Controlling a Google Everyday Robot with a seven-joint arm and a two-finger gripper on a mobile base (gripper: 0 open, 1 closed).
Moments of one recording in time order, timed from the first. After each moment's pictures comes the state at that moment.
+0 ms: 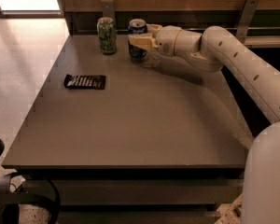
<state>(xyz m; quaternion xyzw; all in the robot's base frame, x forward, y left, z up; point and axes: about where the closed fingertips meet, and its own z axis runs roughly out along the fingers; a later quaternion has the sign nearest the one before) 0.788 -0.007 0.904 -0.38 0.61 0.32 0.62</state>
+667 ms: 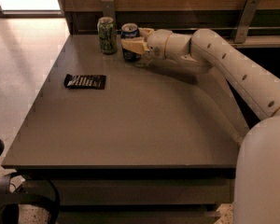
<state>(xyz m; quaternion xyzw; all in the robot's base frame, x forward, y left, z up) 0.795 0.014 0.883 -0.40 0.62 0.30 0.61</state>
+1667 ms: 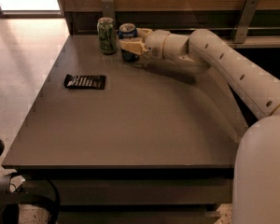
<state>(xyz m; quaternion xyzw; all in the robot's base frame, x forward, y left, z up) 0.794 0.024 0.882 -0.40 0.61 0.30 0.61</state>
